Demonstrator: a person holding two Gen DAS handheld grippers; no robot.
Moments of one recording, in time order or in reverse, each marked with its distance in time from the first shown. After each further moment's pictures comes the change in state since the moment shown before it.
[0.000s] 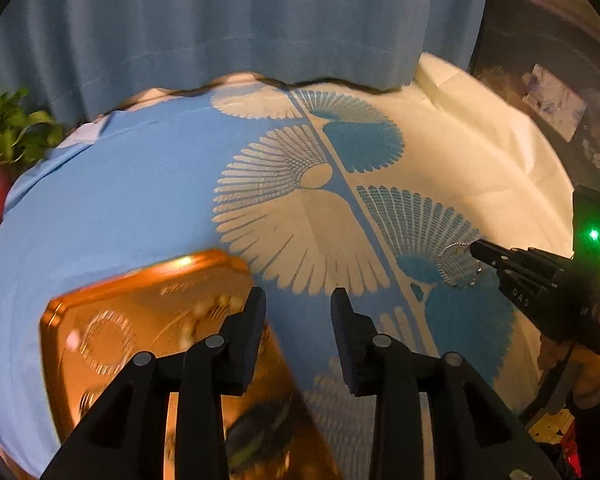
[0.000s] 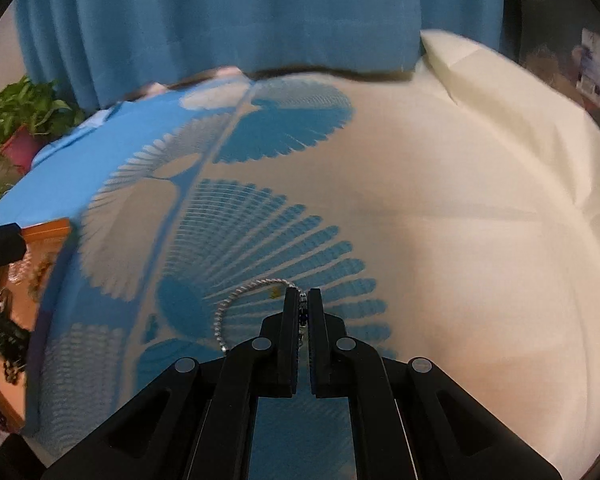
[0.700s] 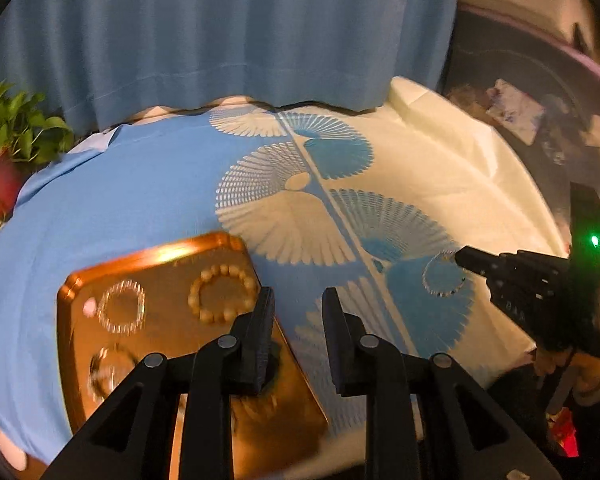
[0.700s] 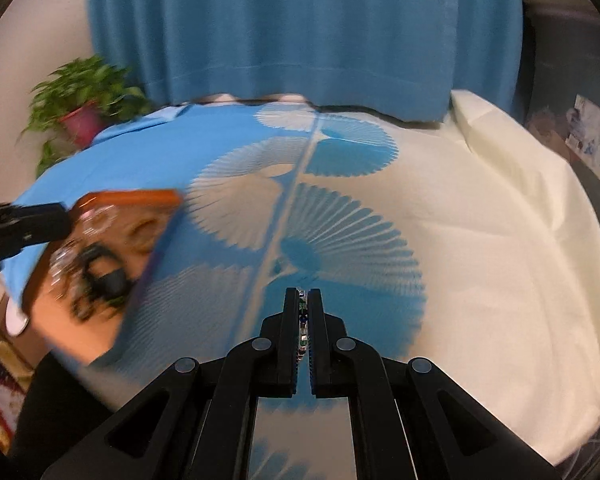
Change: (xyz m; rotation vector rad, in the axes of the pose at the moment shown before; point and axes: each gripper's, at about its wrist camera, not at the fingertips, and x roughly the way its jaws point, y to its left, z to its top) left arm -0.044 -0.006 -0.021 0.019 -0.056 -0.048; right arm -0.091 0.049 -0.029 -0.104 -0.058 0.037
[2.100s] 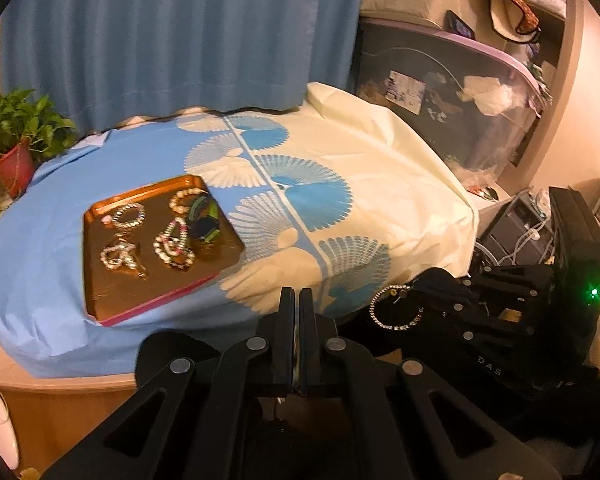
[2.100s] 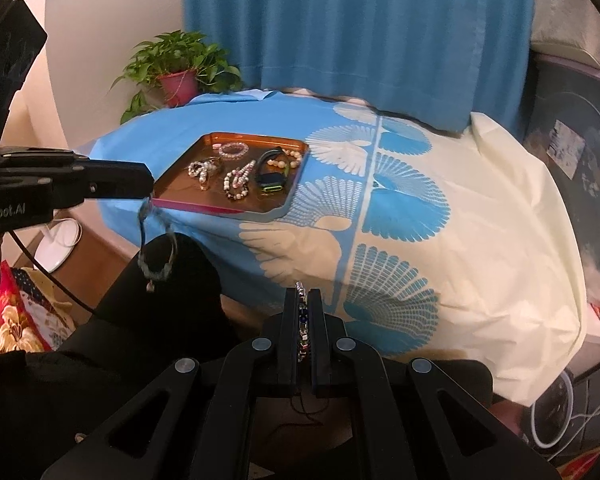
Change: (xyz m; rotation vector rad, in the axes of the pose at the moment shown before) left arm -0.205 -0.047 -0.166 0.083 -0.074 -0.149; right arm -0.217 0.134 -0.154 -0.152 -0.019 0.058
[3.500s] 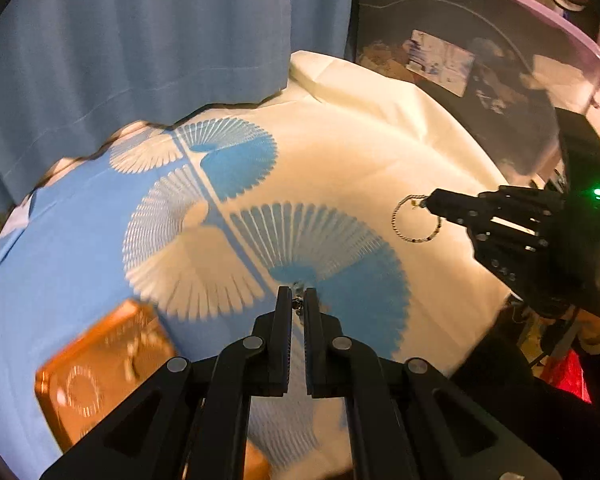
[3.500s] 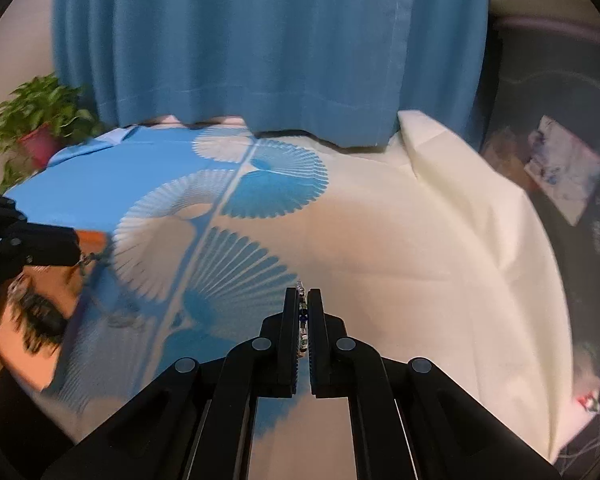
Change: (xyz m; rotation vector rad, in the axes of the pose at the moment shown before) left arm 0.219 0.004 0.192 0.154 0.185 -0.038; right arm 0.183 -0.232 0.157 0.124 -0.010 -0.190
